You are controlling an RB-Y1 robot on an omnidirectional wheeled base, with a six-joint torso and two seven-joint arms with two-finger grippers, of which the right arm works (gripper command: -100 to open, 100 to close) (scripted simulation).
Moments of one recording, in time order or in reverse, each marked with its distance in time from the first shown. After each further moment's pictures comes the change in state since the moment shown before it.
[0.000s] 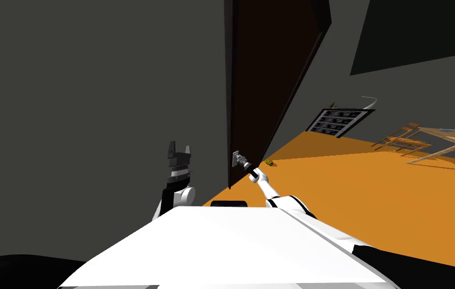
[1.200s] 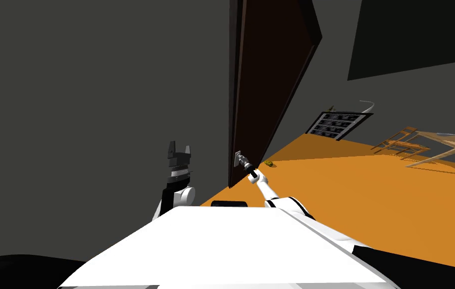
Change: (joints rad) arm 0.013 0.025 -0.018 0.010 -0.182 0.145 -0.021
